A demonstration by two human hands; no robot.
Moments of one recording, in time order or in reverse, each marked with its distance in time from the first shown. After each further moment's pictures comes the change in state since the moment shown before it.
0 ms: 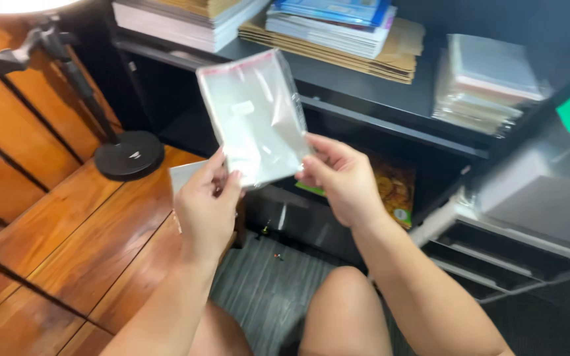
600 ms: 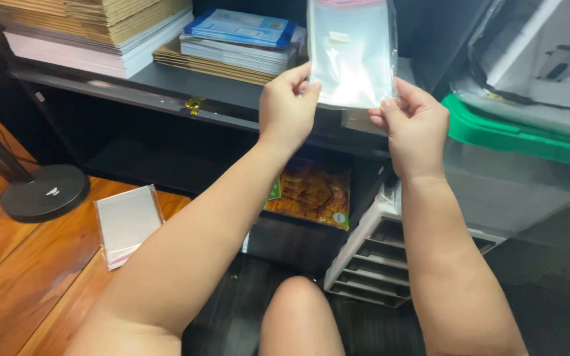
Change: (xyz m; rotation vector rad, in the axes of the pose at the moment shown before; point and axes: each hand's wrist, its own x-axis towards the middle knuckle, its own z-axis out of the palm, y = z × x) left_hand 0.063 0.131 0.239 -0.180 -0.400 0.045; right_hand 0.048 -0.146 -0.184 -0.395 0.367 -0.425
